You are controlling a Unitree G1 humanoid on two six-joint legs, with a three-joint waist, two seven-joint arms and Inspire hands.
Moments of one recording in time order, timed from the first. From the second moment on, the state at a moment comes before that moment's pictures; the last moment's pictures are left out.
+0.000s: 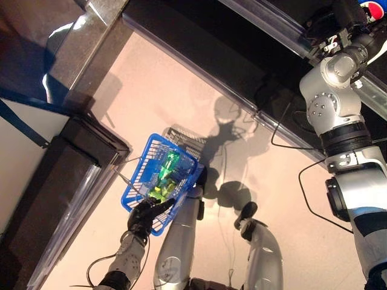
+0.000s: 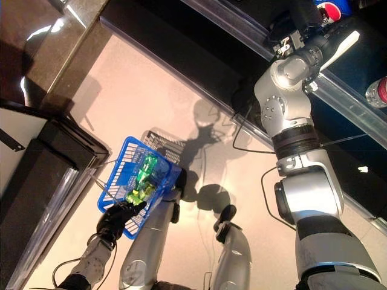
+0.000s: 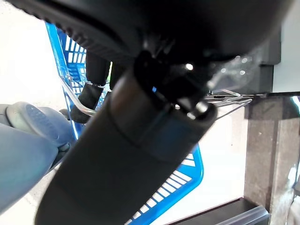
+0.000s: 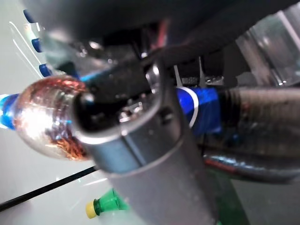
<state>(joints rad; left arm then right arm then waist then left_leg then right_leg) -0.11 0.30 -0.30 0.76 -0.99 -0.22 0.05 -1.25 -0.59 0.27 0.69 0.81 -0.10 -0.98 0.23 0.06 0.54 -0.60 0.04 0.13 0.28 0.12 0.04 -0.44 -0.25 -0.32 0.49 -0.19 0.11</state>
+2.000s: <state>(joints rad) 0.03 0.45 -0.35 0.22 -0.88 -0.24 -0.06 -0.55 -0.35 0.48 0.04 0.64 0.11 -0.49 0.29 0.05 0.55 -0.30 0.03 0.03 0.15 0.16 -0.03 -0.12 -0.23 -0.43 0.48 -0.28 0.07</state>
